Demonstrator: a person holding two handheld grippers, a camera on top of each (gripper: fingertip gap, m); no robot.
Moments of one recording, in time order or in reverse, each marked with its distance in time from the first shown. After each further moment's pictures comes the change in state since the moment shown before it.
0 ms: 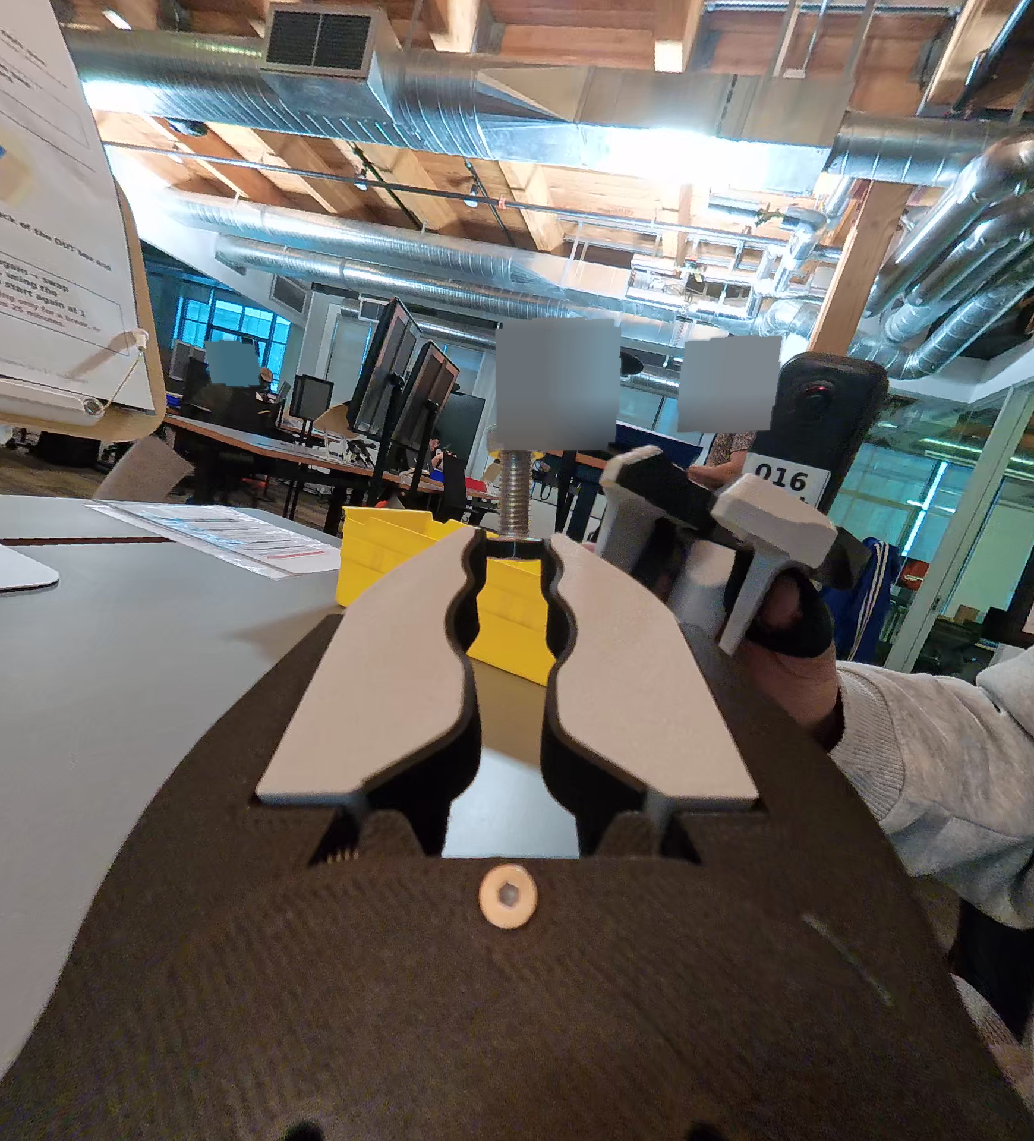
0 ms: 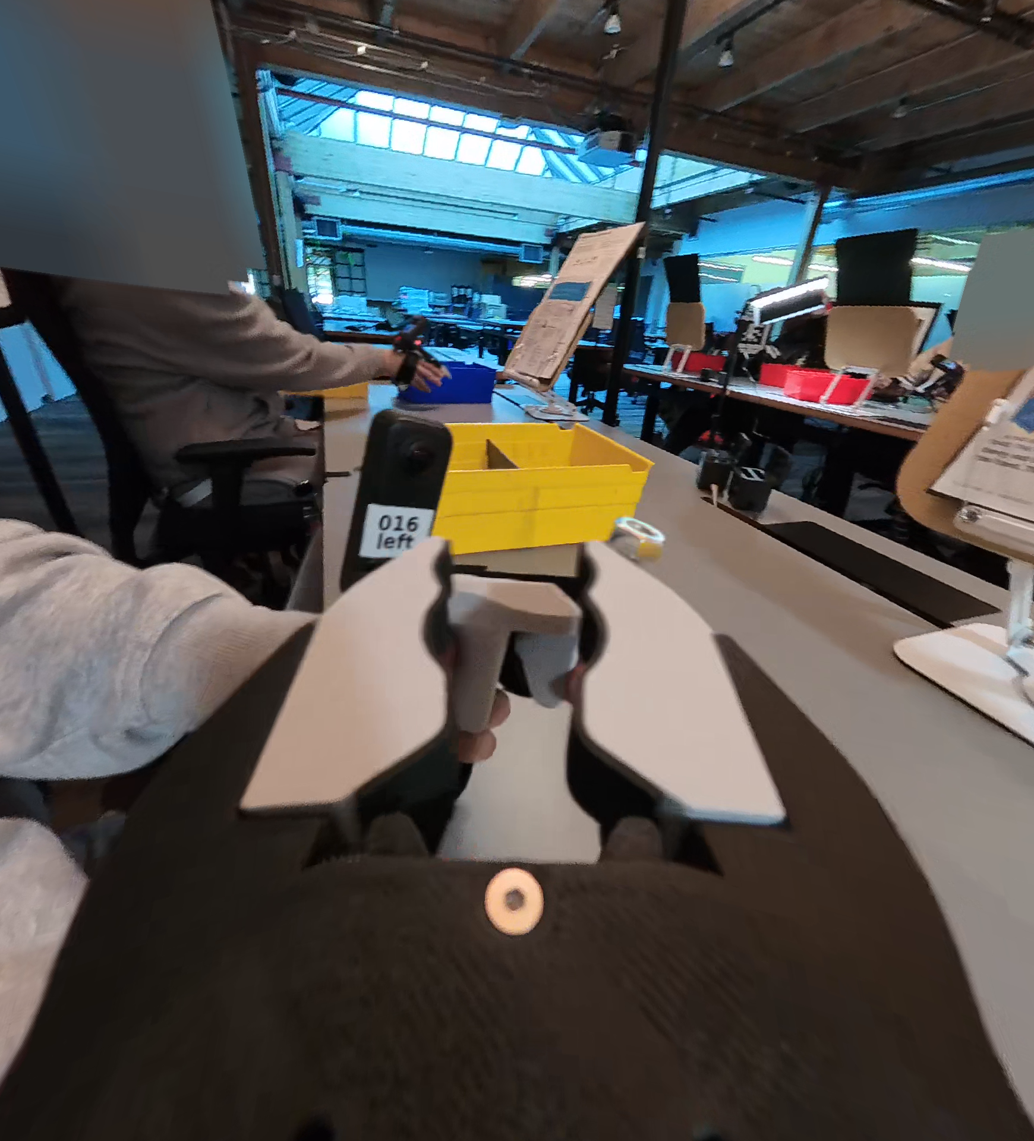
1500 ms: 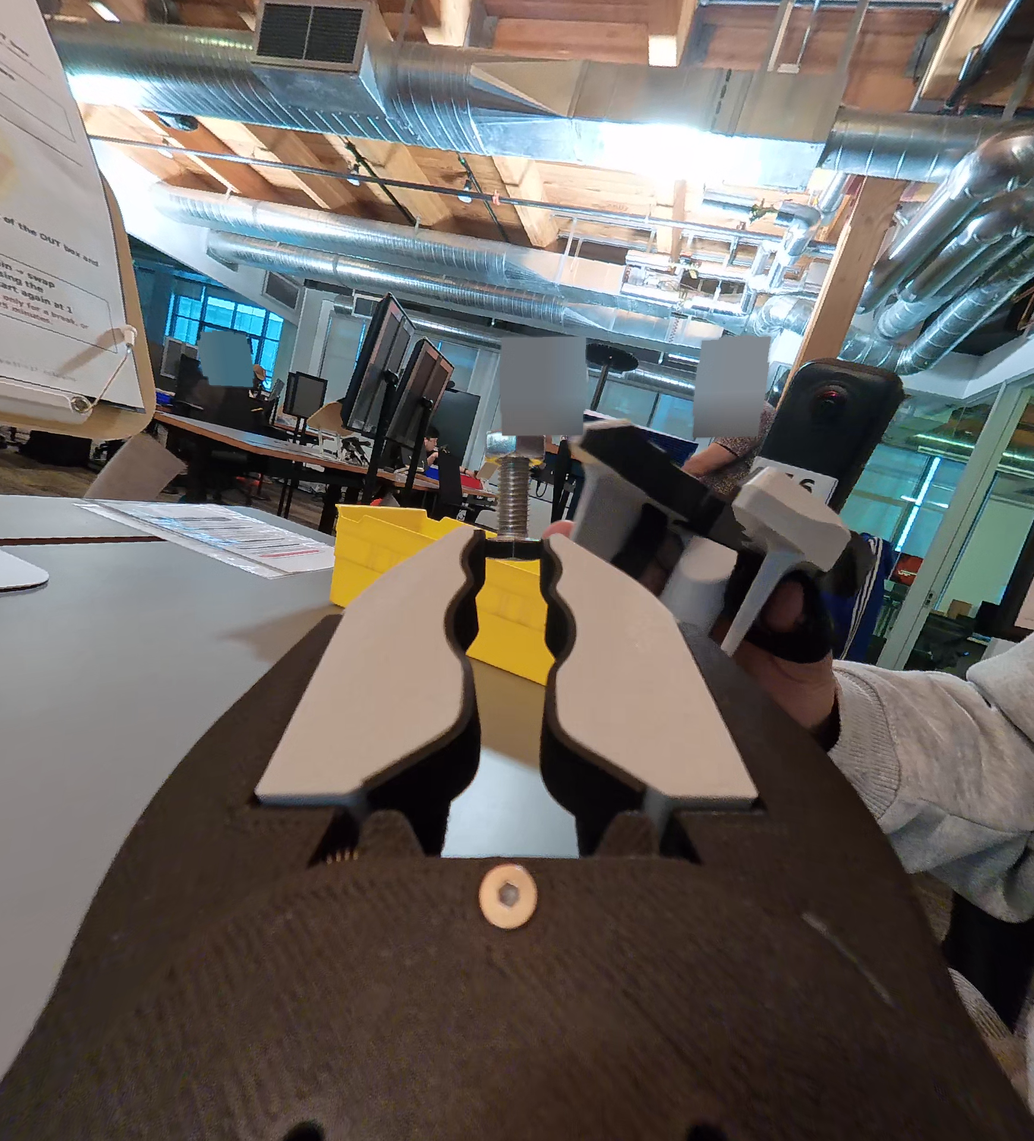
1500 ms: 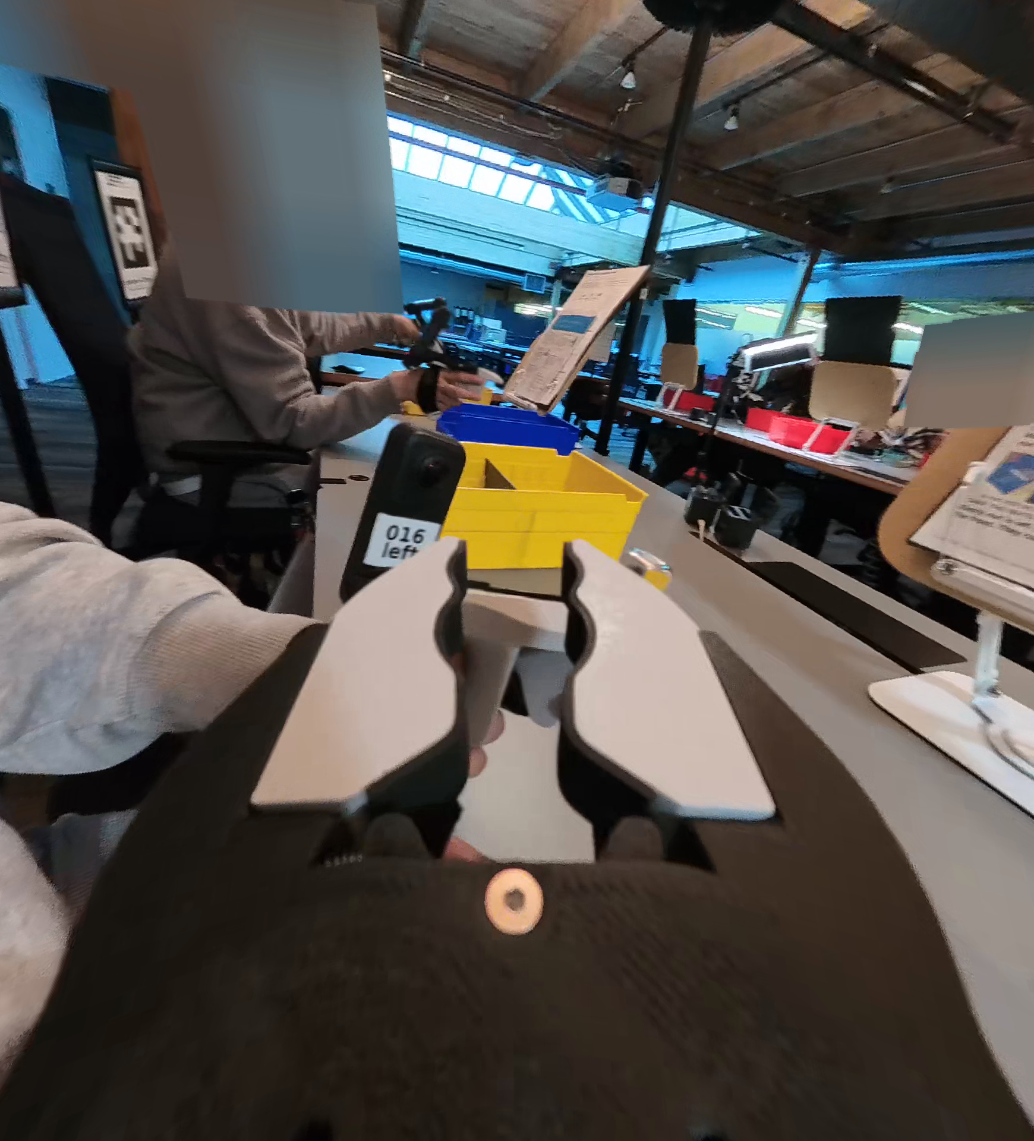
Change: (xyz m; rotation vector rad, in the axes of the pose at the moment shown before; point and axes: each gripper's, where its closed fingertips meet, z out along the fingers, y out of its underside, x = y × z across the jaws) left arm 0.003 0.001 0.001 -0.006 0.010 0.000; right arm -0.005 -0.007 -0.002 0.044 0.011 -0.079
